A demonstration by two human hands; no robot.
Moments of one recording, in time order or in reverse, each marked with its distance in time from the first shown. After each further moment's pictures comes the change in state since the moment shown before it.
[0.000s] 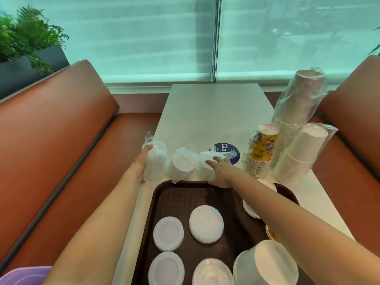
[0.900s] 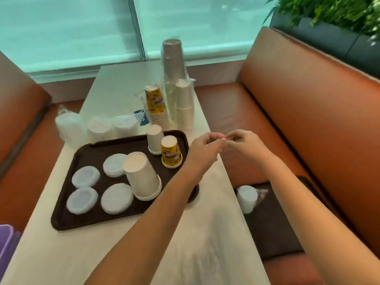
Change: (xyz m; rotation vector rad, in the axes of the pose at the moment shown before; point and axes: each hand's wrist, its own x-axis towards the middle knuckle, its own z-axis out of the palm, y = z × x) left_hand -0.395 -0.132 0.250 0.246 -0.613 0.496; right_hand -0.321 0.231 0.030 0.746 0.533 0.220
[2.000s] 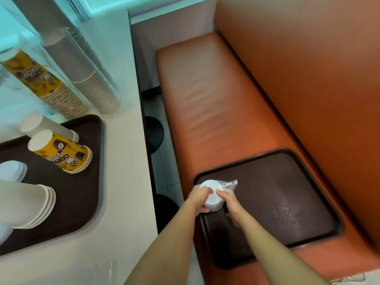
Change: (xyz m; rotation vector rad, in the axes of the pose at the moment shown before) left_hand 0.123 -0.279 0.237 0.196 -0.060 -0.853; right_hand -0.029 0.354 0.075 0.888 -0.175 0.797
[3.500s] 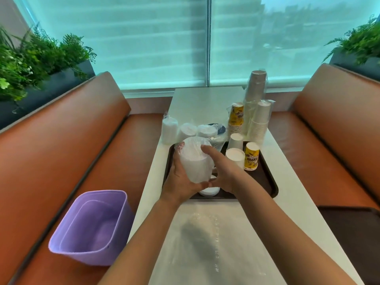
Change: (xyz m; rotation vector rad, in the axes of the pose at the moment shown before) left_hand -0.324 -0.185 -0.476 0.073 0.663 1.118; right_hand -0.360 -0.052 0.508 -0.199 -0.354 -0.278
